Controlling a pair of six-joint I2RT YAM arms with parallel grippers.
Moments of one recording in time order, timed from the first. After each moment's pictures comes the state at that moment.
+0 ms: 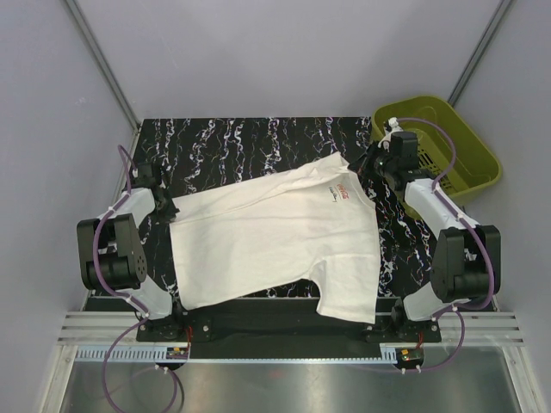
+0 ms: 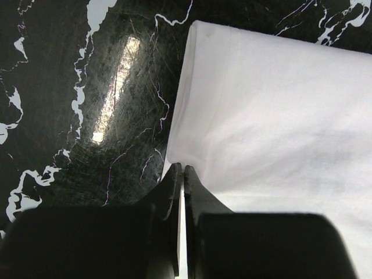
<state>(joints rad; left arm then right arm) 0.16 1.61 0.96 -0.49 -0.08 -0.32 0.09 1.55 1.10 -0.10 -0.35 0.51</state>
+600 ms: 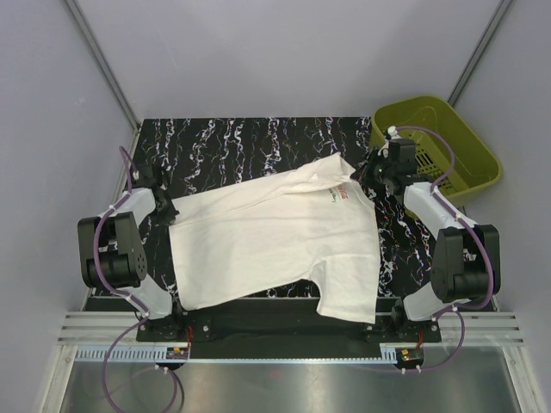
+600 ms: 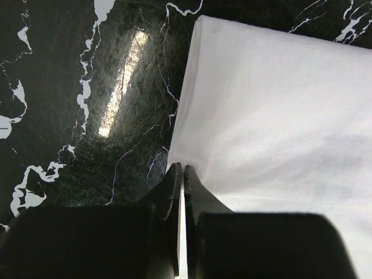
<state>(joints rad) 0.16 1.62 0.95 -0.50 -0.10 -0.32 0.09 1.54 1.04 -0.13 -0.29 0.50</state>
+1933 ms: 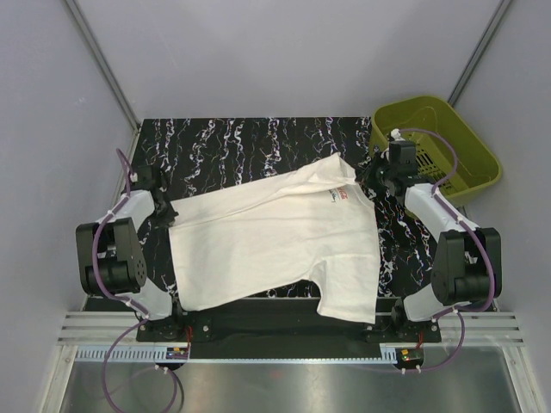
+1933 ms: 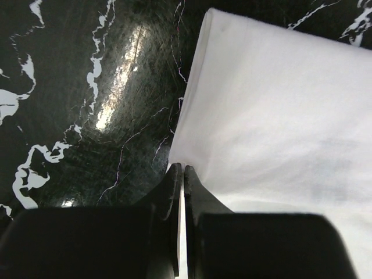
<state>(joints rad) 0.16 1.59 0.94 -0.53 -0.12 -0.36 0.09 1.52 1.02 -0.18 -0.20 0.50</state>
